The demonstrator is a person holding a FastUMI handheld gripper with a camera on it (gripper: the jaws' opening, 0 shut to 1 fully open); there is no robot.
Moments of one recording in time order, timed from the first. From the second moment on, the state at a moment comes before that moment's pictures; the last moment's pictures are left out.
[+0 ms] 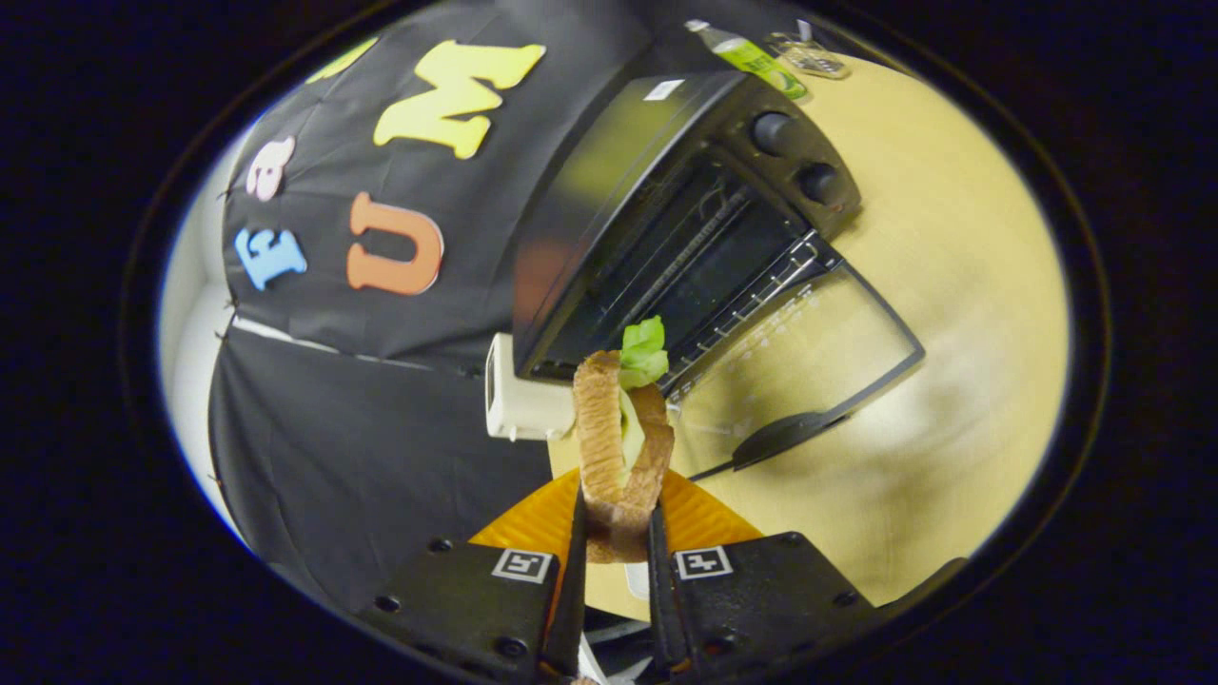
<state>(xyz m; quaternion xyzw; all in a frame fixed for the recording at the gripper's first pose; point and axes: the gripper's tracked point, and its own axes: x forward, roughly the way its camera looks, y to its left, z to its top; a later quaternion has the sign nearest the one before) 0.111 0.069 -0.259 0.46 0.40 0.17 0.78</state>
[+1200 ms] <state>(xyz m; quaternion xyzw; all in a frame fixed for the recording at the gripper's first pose) 0.255 0.081 -0.296 0.54 0.27 0.07 0.79</state>
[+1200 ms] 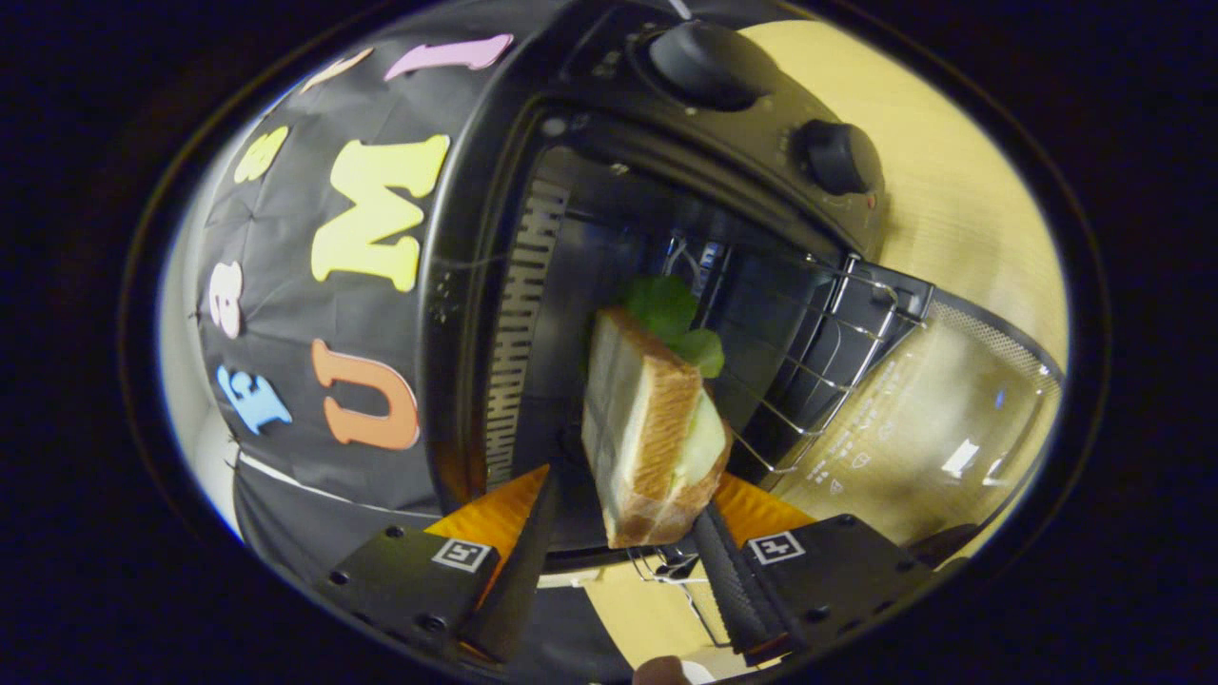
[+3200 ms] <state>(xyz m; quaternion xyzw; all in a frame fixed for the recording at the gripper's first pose) 0.074 0.017 -0.386 0.02 0.36 0.05 0.93</state>
